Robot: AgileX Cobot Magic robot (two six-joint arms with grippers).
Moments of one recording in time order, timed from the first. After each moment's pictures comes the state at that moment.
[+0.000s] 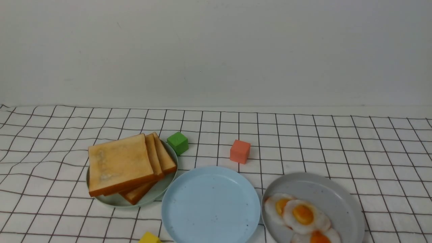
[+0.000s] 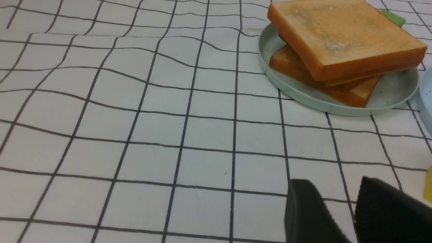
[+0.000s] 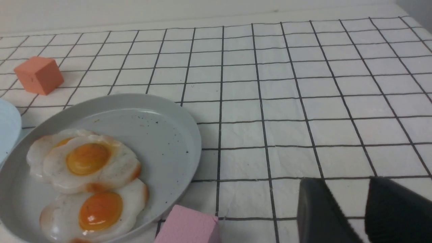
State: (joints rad) right arm -0.04 -0.01 0.02 0.04 0.36 0.00; left arm -0.09 -0.01 0.03 0.14 0.41 -0.25
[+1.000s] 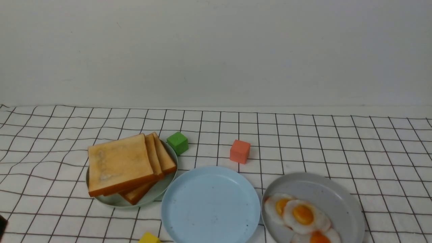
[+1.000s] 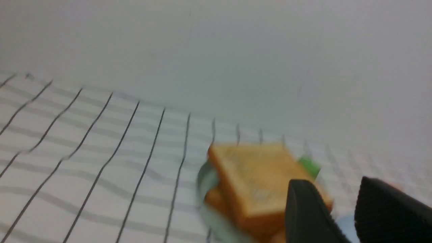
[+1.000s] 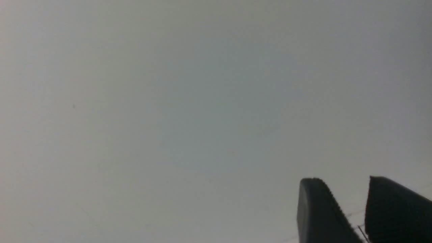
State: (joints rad) right arm -0.04 -0.01 0.02 0.03 -0.25 0.41; left arm -0.09 -0.01 0.03 -0.04 -0.07 -0.31
